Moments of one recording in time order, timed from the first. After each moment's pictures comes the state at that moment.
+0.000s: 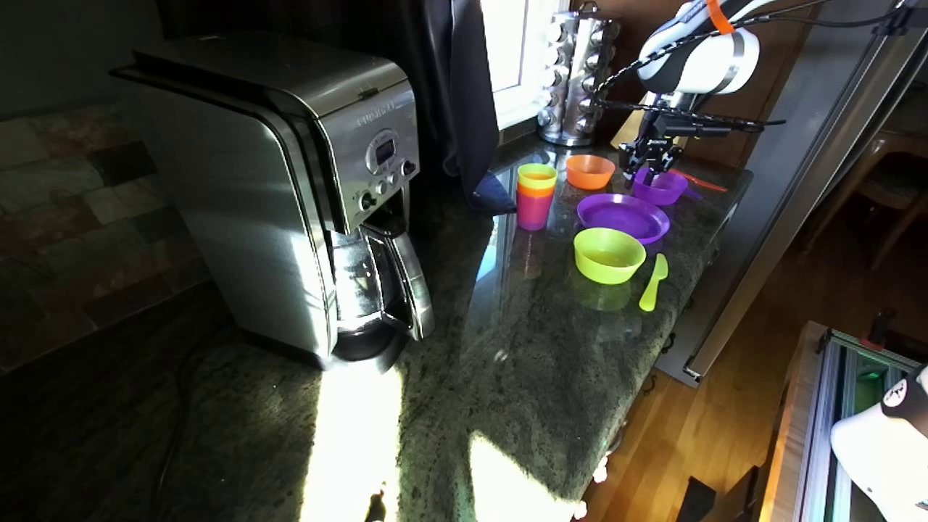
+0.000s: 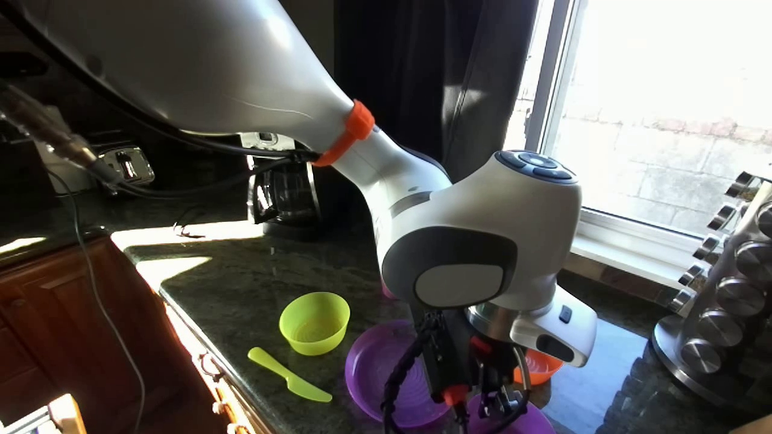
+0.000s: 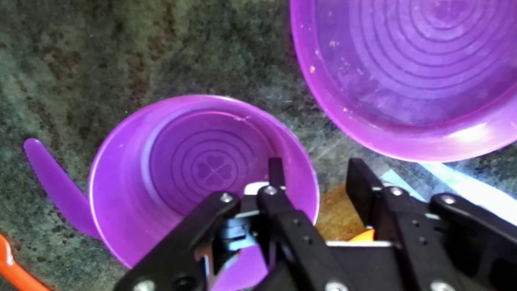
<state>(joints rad) -0.32 0.29 -0.28 -2.09 0.19 2.42 -0.02</state>
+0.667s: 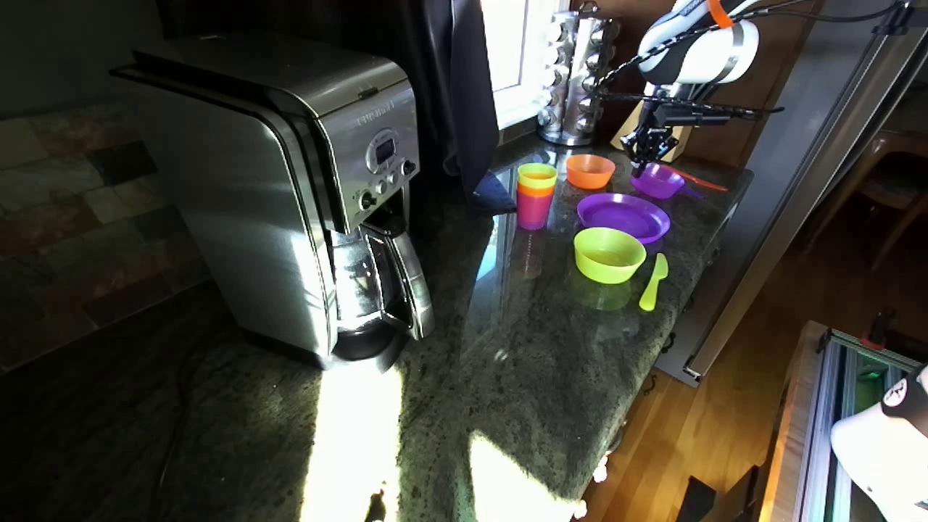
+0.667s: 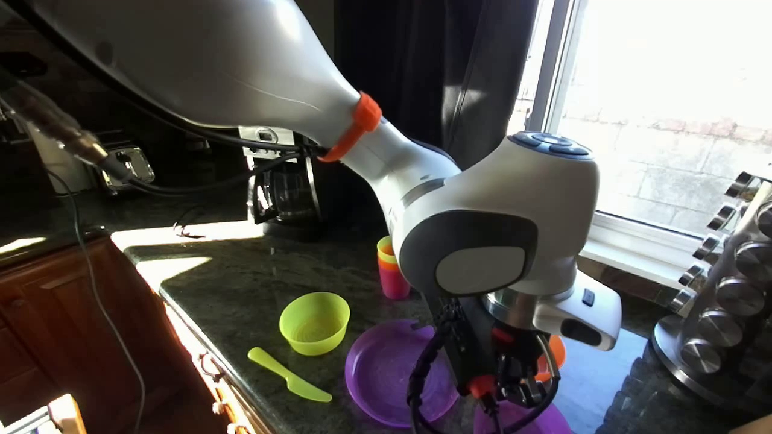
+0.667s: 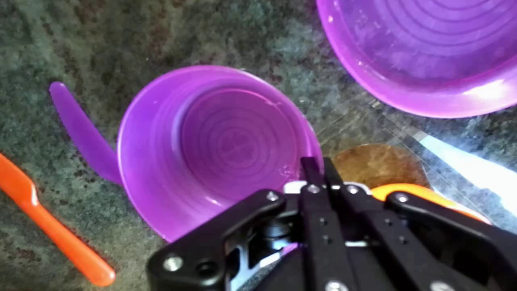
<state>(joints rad) -0.32 0.30 -0.29 -2.04 0.14 2.41 -0.02</state>
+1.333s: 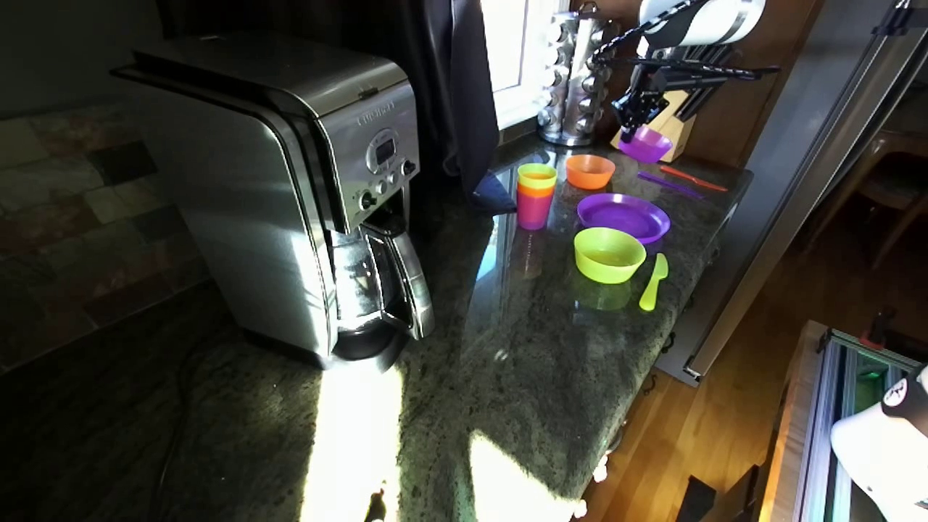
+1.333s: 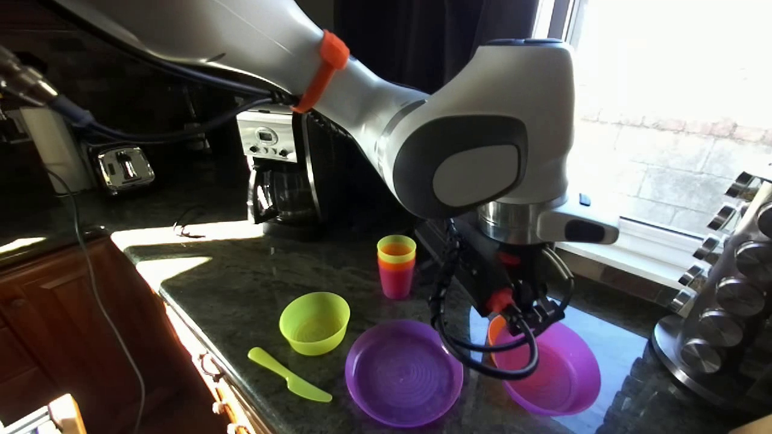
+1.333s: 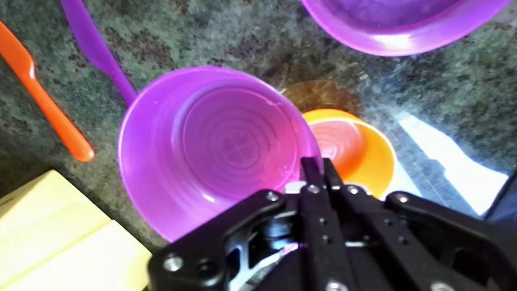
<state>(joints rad) -0.29 0.20 -0.26 -2.00 0.05 2.41 -0.05</state>
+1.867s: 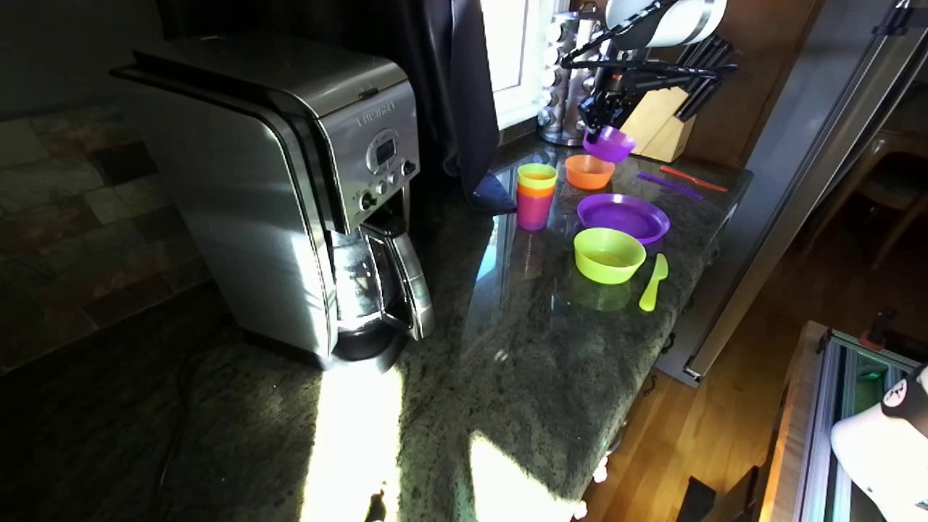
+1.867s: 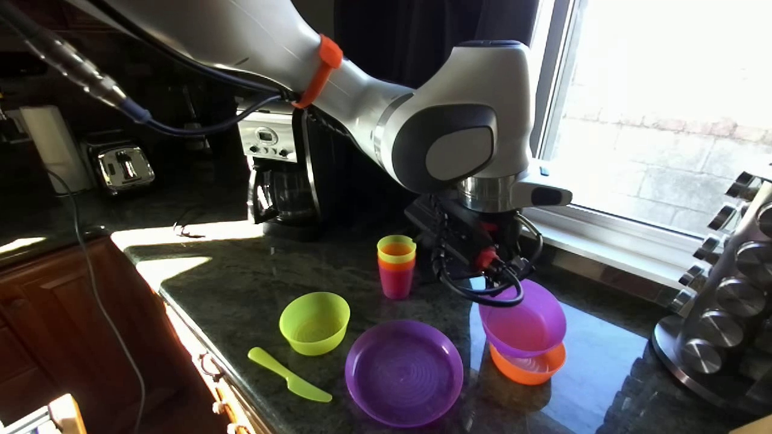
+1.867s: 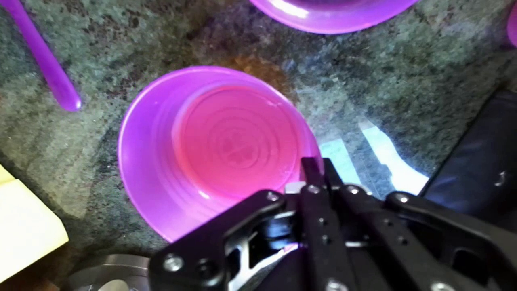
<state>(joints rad) -0.25 0.25 -0.19 -1.93 0.05 2.41 -0.08</state>
